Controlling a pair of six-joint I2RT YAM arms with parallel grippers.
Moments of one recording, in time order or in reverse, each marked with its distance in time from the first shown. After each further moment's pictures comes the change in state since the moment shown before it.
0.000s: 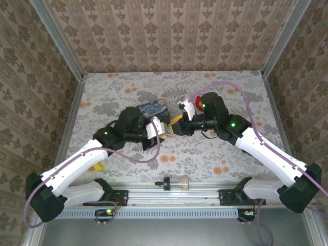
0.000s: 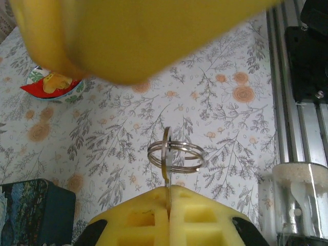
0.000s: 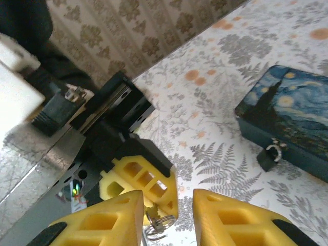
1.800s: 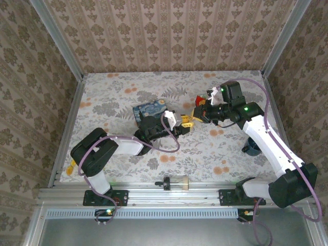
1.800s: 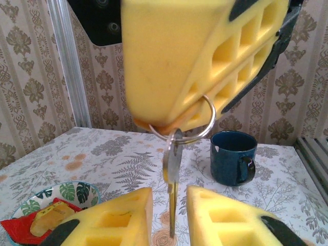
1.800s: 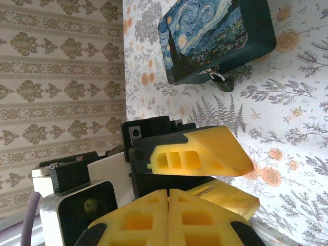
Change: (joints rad) left arm -0.073 0.637 -0.206 1.601 0.024 -0.492; right arm -0.353 0.062 0.078 -0.282 -0.141 0.644
